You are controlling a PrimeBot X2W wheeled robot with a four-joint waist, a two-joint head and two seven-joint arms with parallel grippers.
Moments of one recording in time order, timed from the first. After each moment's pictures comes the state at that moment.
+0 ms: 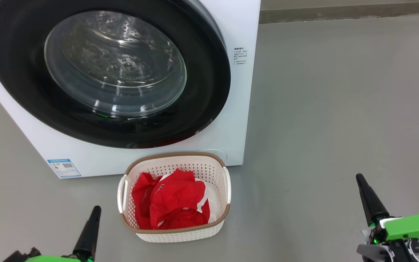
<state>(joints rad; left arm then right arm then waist) -0.05 0.06 0.03 0.26 -1.54 -0.10 0.07 -0.04 -0.05 -0.09 0.26 1.55 0.13 0.07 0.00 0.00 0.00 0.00</state>
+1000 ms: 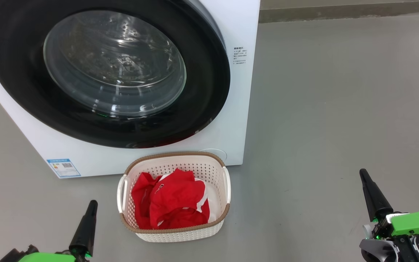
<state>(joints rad) -0.07 0.05 0.06 0.27 -1.62 -0.12 0.10 -0.06 -0.06 -0.11 0.27 1.63 0.13 0.09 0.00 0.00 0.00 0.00</state>
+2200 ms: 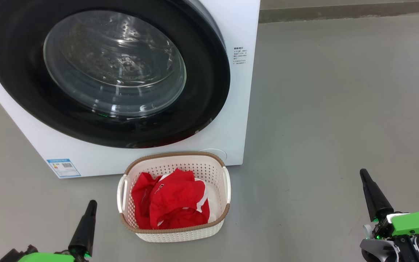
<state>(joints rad) -0.07 0.05 0.07 0.27 -1.62 -0.12 0.10 -0.06 -0.05 -0.12 0.27 1.63 0.13 0.10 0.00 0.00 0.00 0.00</state>
